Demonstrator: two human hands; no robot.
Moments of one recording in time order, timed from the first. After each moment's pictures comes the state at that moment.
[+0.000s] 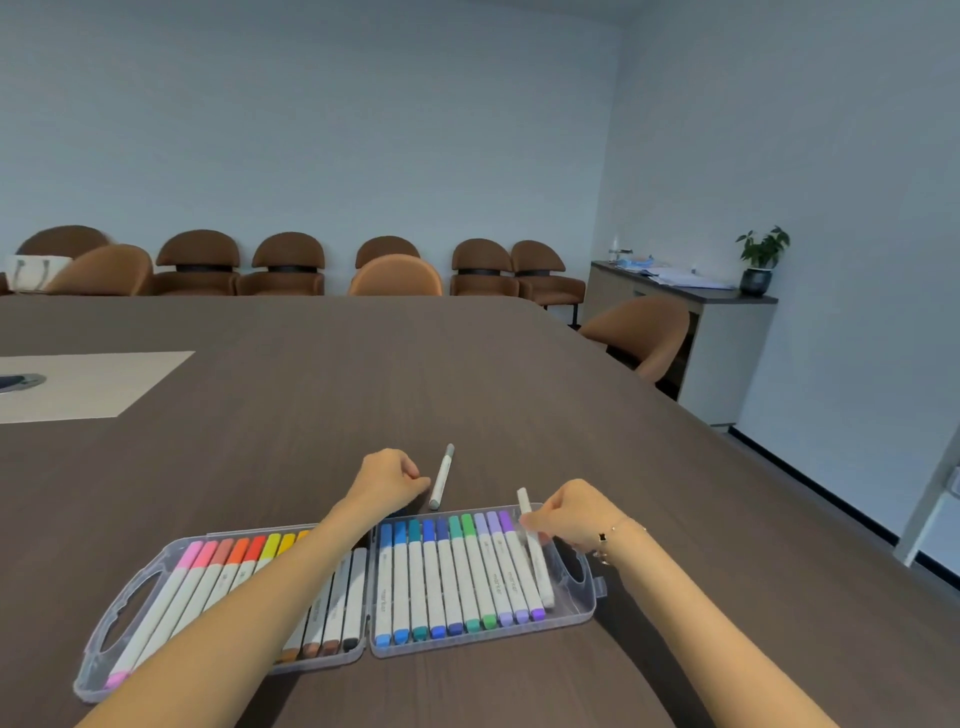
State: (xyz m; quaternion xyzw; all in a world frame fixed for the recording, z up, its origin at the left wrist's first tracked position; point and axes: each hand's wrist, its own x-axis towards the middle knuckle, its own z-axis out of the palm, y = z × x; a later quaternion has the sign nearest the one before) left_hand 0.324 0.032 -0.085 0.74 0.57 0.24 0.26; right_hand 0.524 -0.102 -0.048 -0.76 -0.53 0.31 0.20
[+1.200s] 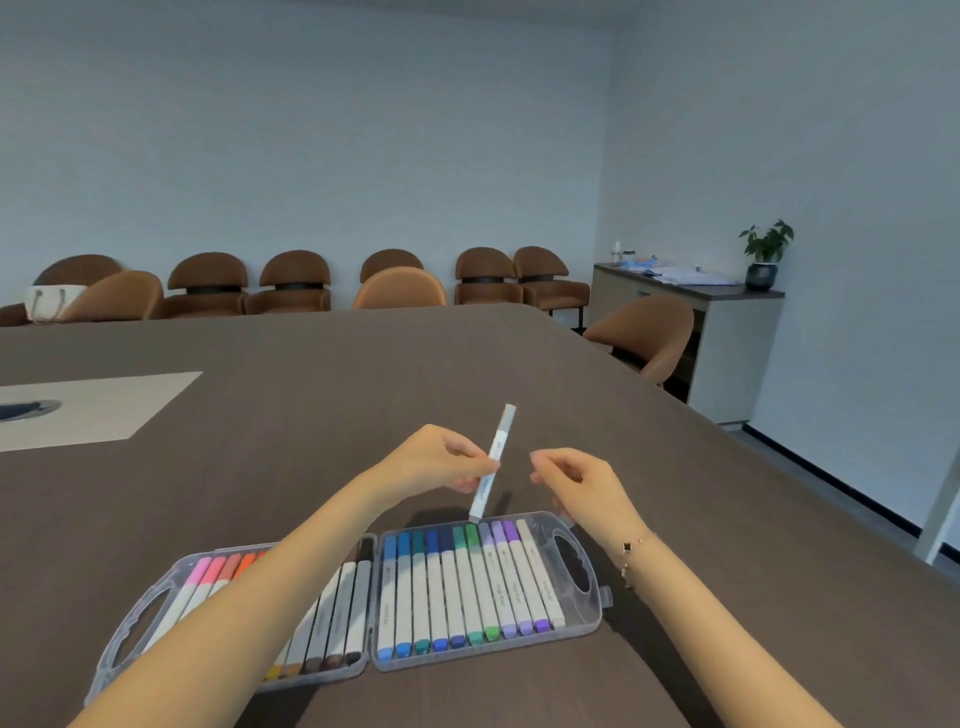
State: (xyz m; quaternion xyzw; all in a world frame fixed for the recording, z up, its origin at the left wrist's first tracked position) left_hand 0.356 -0.011 -0.017 0.78 0.41 0.23 0.42; right_hand 0.528 -0.105 -0.049 -0.63 -0.54 0.25 0.50
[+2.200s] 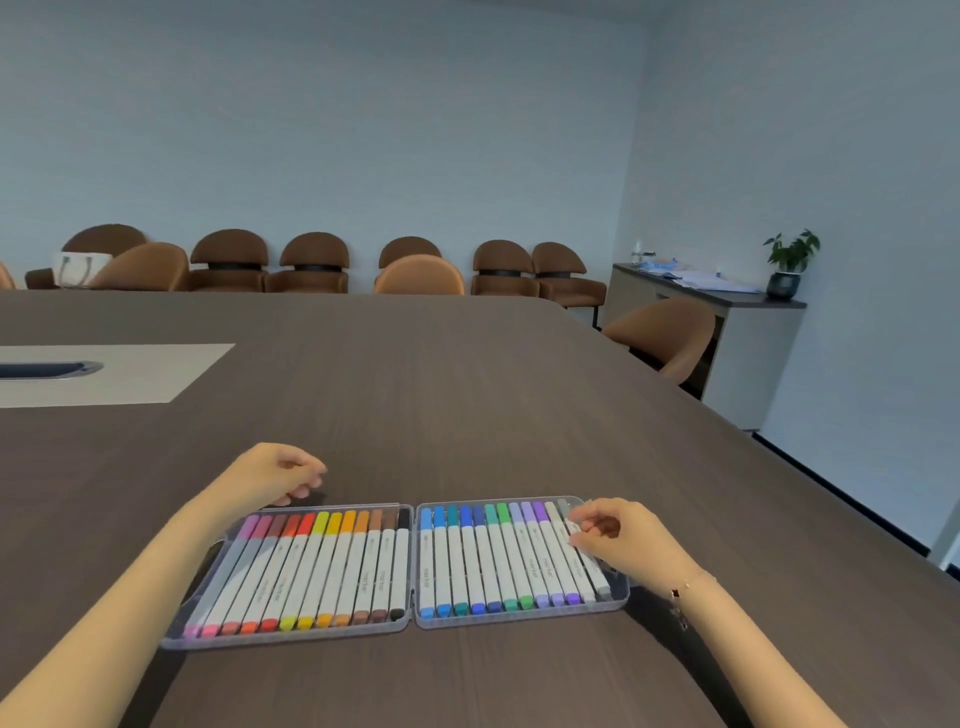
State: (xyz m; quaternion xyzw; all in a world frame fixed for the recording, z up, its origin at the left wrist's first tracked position) left_hand 0.156 0.017 -0.059 0.70 0.59 0.26 0.30; right_hand 0.535 -0.139 -0.084 -0.70 -0.60 0.24 0.30
